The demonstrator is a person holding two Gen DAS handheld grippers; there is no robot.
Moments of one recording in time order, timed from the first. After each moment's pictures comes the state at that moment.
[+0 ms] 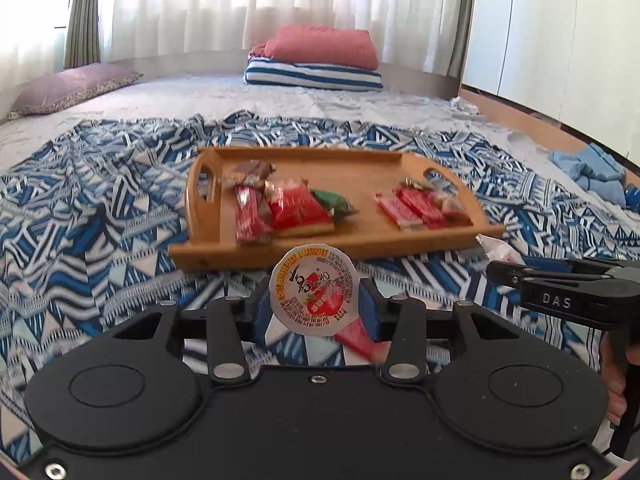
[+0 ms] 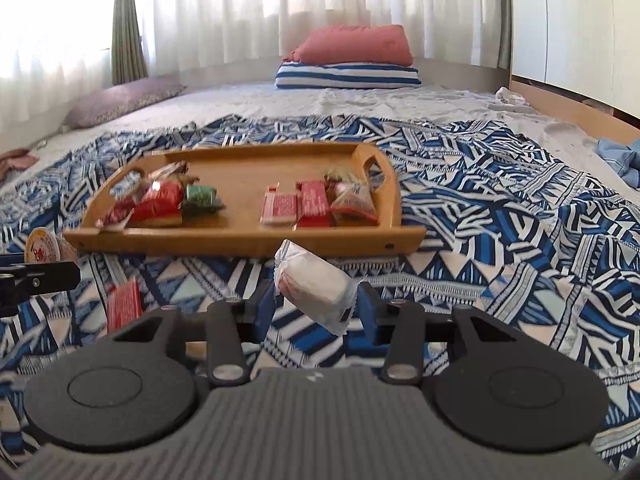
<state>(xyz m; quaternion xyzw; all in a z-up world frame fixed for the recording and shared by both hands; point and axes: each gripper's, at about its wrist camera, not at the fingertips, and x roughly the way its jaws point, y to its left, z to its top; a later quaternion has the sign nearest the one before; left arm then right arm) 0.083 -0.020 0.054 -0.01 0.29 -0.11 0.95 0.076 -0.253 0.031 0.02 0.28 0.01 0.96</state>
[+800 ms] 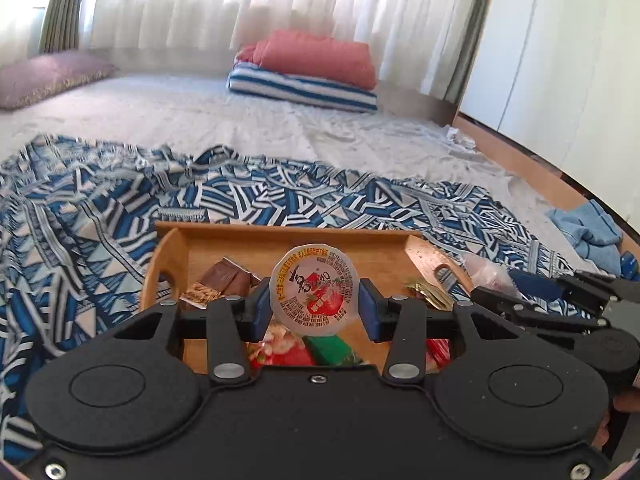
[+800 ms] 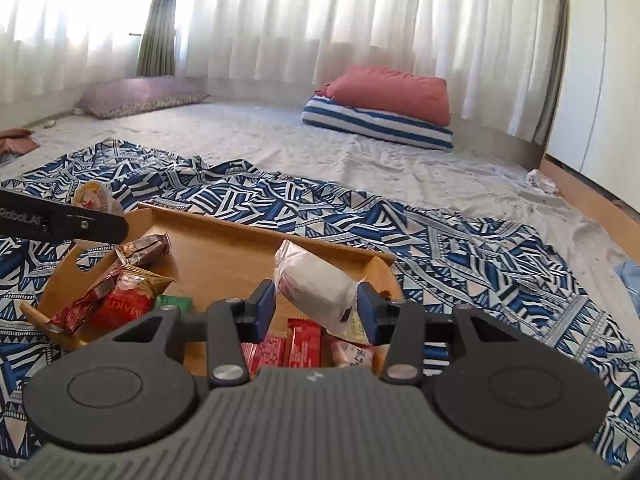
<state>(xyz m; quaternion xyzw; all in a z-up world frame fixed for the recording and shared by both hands) 0.258 -0.020 0.102 -0.07 0.31 -0.14 0.94 0.203 -0.238 0.092 -0.08 0.25 0.05 0.96</state>
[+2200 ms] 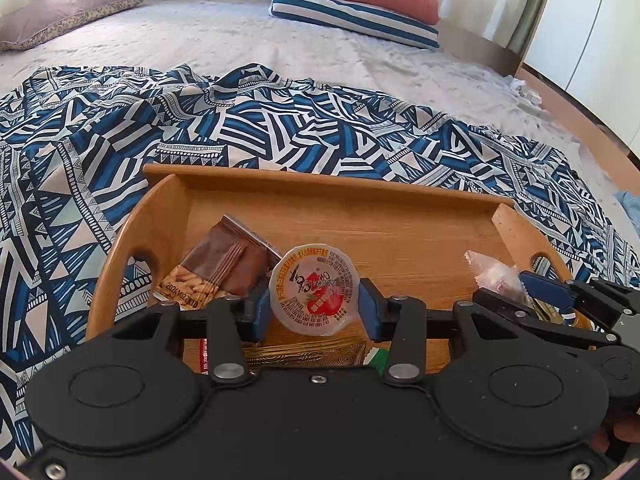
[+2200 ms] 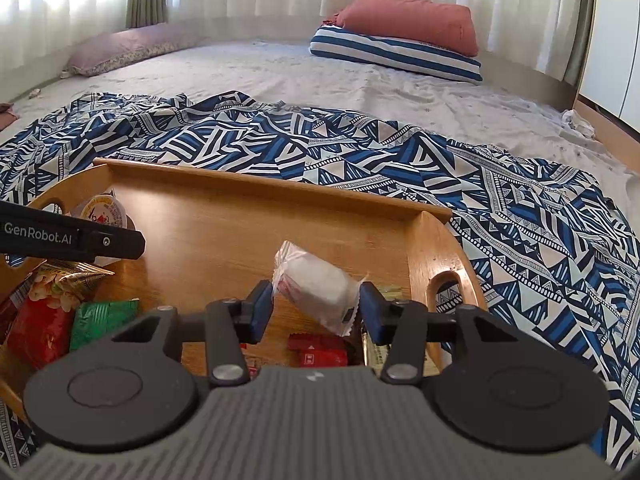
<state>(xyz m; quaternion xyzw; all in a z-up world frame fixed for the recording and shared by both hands) 0.365 -0.035 0.028 -0.07 0.40 -0.08 0.91 0.308 -0.232 0.024 -0.06 0.34 0.06 0.94</state>
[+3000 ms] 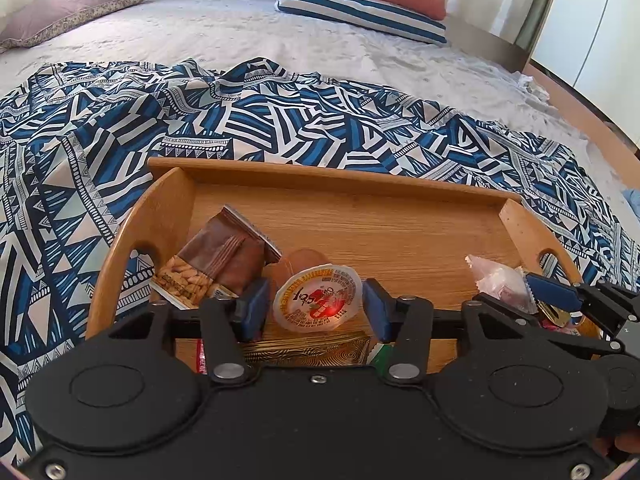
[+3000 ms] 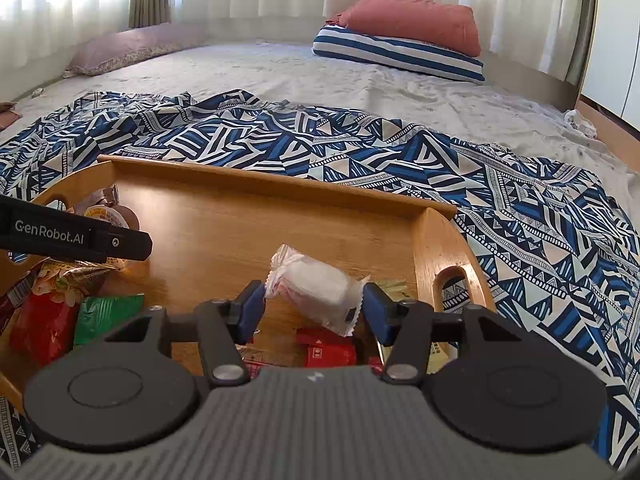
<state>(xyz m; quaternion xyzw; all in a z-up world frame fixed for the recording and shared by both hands) 0.367 -0.036 0.026 -0.07 0.41 -0.07 0.91 0.305 -0.230 0.022 -0.06 0.34 0.06 0.94</state>
